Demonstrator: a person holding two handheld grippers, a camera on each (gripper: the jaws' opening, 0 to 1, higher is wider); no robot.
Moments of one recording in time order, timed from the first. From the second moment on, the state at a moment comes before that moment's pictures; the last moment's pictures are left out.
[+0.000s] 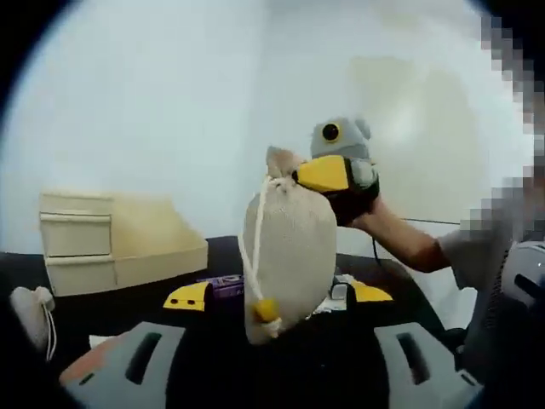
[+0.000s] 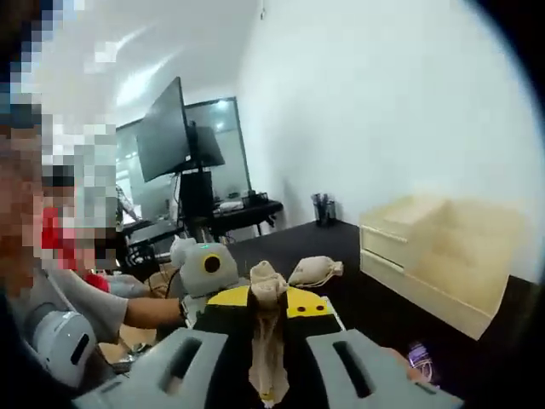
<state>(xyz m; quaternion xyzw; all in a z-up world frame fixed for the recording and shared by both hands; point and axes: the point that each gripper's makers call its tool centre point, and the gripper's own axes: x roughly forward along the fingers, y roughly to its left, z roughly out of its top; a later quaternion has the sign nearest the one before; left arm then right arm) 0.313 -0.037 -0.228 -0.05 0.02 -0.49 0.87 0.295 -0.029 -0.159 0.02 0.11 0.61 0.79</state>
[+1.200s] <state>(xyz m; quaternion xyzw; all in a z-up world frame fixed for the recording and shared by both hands) 0.456 -0.004 -0.150 0.08 0.12 -0.31 0.94 0.356 -0.116 -0.098 -0.10 0.03 0.47 0.88</state>
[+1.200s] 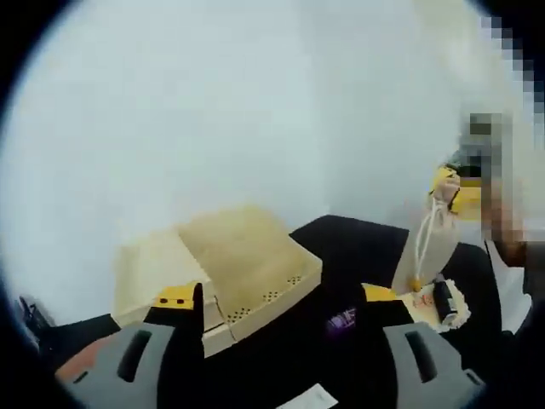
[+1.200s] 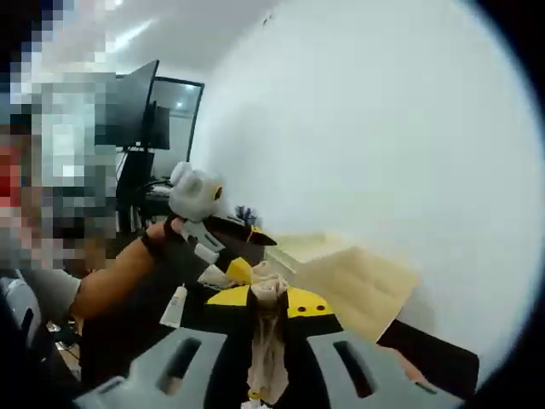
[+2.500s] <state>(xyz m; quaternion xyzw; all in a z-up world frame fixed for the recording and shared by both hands) 0.506 -0.046 -0.187 0.12 0.16 -0.30 0.93 0.559 -0.146 -0.110 -0.11 0.03 0.37 0.92</state>
